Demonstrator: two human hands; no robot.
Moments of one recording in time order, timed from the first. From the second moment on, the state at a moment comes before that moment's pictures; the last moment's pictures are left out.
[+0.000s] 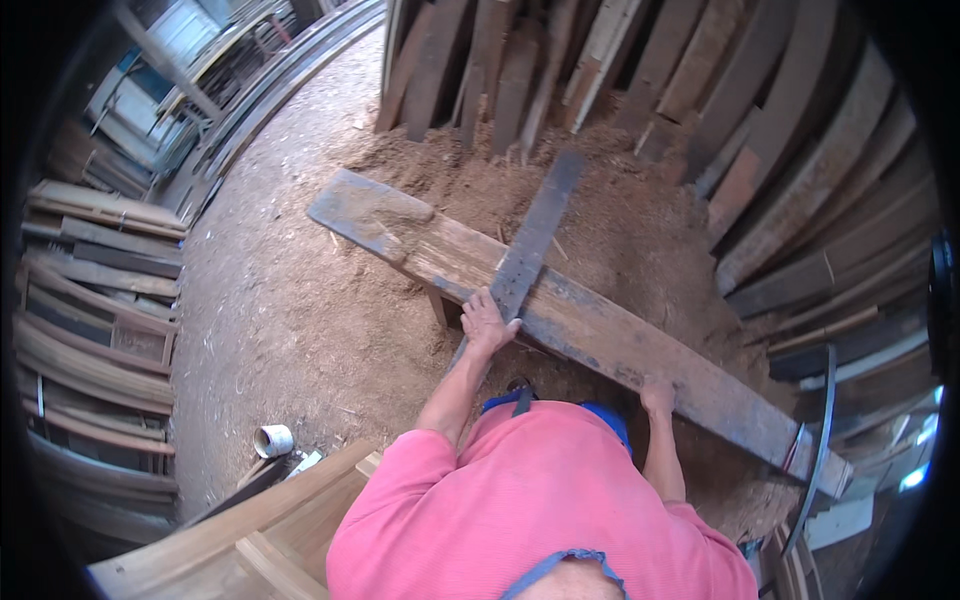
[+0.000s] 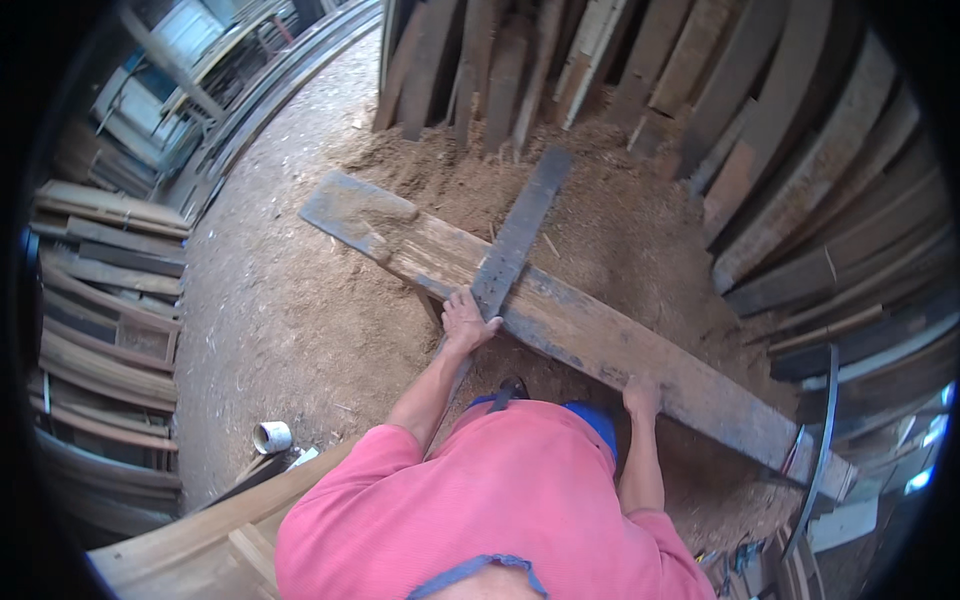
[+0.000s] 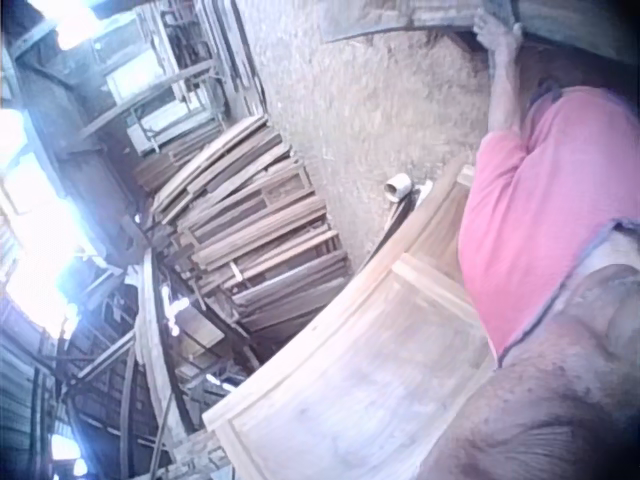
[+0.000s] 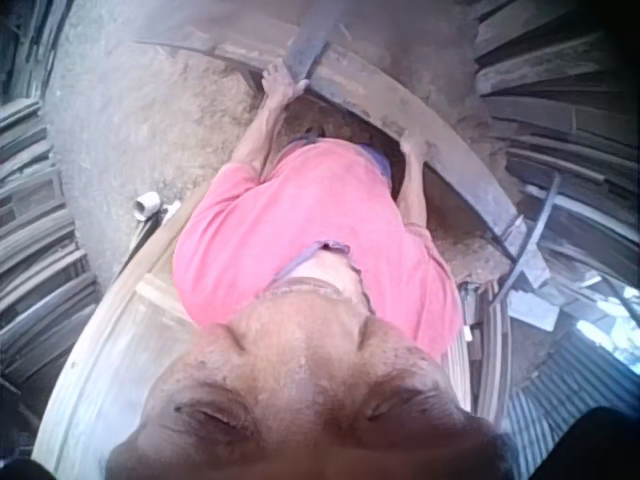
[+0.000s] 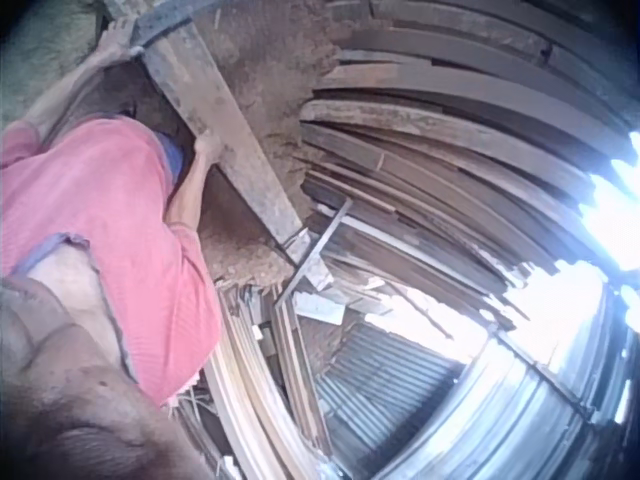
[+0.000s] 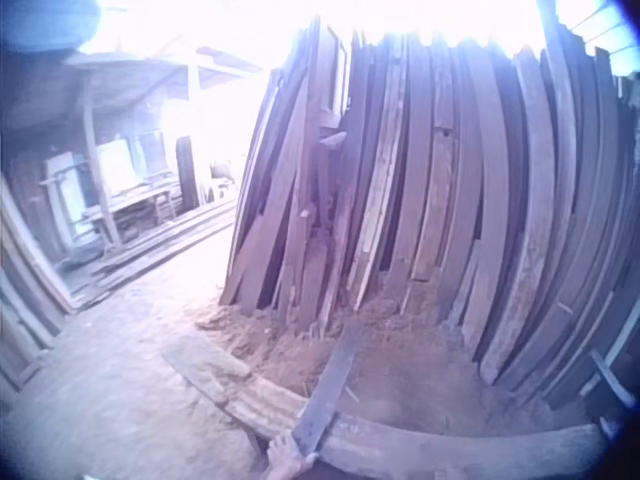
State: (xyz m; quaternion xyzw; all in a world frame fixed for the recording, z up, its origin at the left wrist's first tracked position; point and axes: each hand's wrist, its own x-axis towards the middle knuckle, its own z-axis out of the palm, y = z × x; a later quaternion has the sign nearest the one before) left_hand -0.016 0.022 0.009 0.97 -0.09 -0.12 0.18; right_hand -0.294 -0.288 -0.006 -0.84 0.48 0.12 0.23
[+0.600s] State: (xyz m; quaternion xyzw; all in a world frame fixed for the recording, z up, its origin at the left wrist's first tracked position) left_hand -0.020 0.023 0.001 0.96 -0.10 -0.13 0.22; right_hand -0.302 -0.272 -0.004 -0.82 0.47 0.27 0.17
